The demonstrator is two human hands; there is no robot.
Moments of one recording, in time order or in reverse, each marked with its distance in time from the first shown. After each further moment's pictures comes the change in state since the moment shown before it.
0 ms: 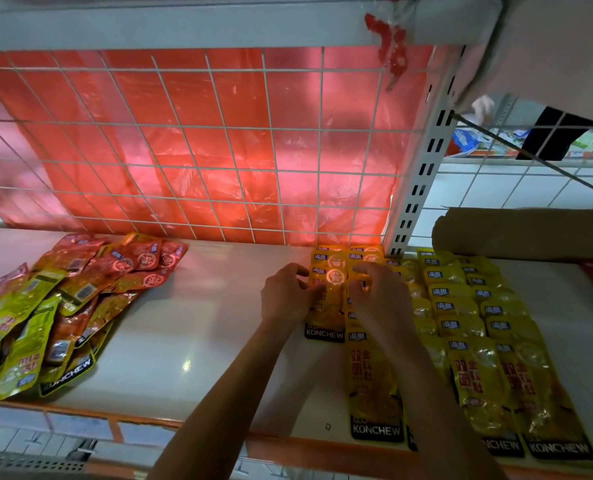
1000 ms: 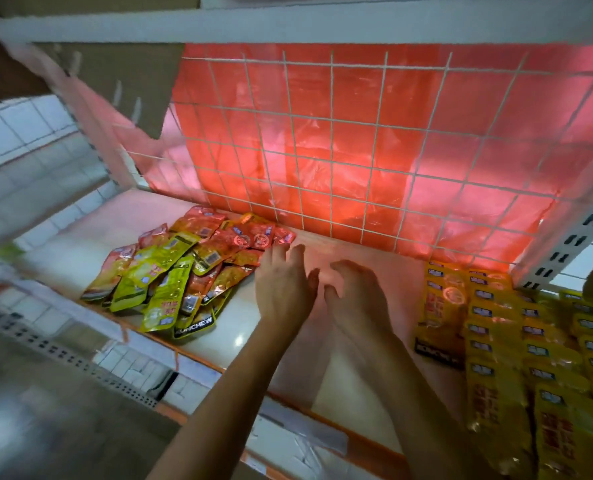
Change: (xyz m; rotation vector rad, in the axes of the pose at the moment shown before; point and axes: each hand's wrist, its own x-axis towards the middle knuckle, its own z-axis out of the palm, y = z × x) left_hand -0.018 -0.093 -0.115 0.496 0.456 0.043; right_hand -0.016 -0.118 0.122 -0.009 -0.222 -0.311
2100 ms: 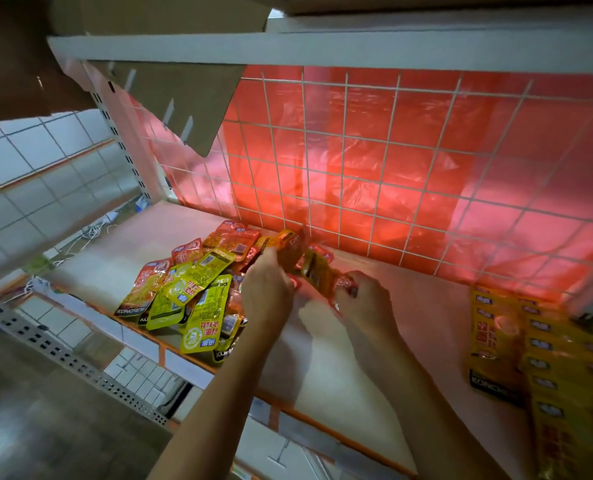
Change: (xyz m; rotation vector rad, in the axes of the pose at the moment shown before) left_hand 0.038 -0.083 -0.023 -0.299 0.125 -0.215; right_hand 0.035 -0.035 0.053 0.351 0.011 0.144
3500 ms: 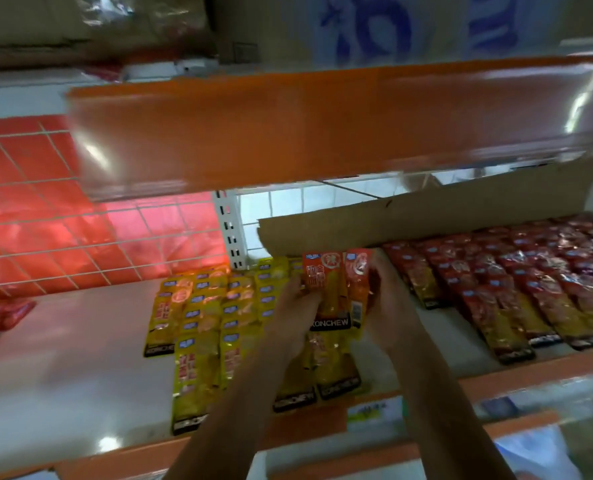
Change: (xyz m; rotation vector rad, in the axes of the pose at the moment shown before) left_hand -0.303 0.364 0.140 -0.997 -1.005 -0.180; right_hand -0.179 0.172 -0.421 1.116 0.469 0.272
